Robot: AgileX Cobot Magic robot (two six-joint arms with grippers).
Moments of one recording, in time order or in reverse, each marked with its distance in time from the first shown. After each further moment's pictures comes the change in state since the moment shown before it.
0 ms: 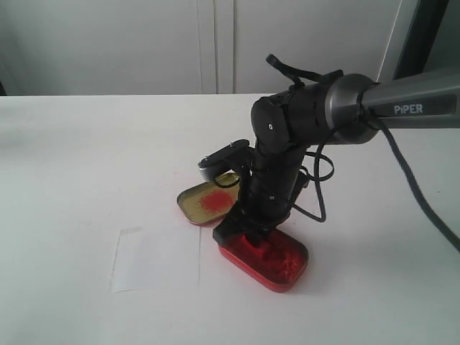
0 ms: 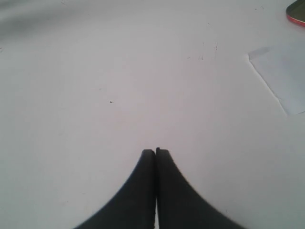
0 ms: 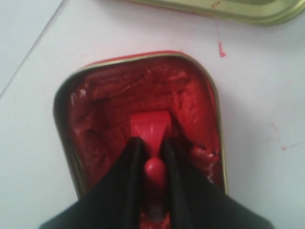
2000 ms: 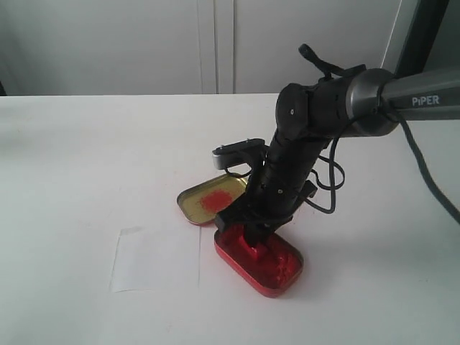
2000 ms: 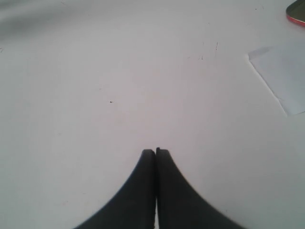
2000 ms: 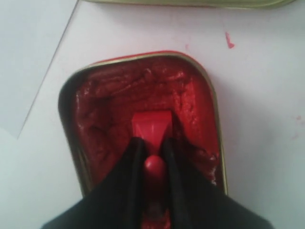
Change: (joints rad) left arm 0.000 0.000 0.000 0.000 0.000 0.000; right arm -0.079 0.007 0.008 0.230 0.005 -0.098
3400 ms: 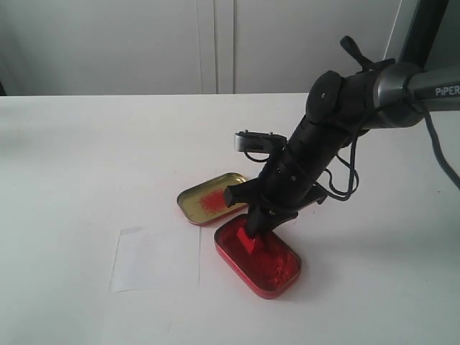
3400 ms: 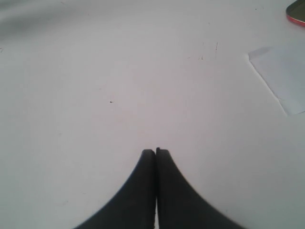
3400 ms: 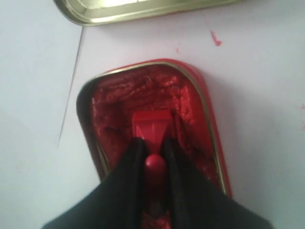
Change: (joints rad) left arm 0.000 0.000 0.000 0.000 0.000 0.000; right arm -0.112 0.011 0.000 0.238 0.060 -0.068
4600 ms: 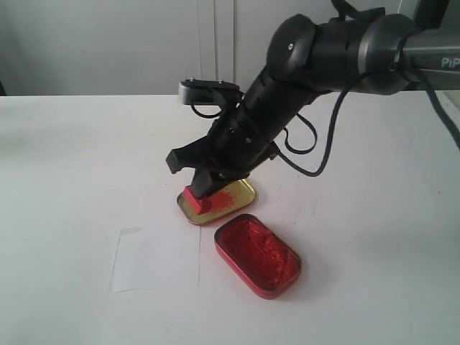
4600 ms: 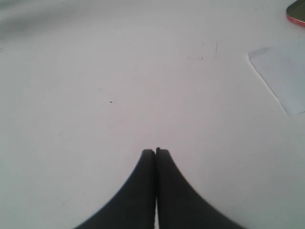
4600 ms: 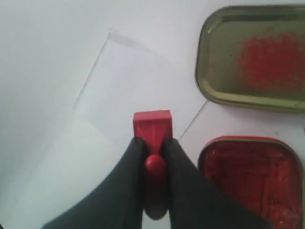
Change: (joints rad) left arm 0.000 0.000 0.000 0.000 0.000 0.000; right arm 0.154 -0.096 -0.160 -0.017 -0.016 0.035
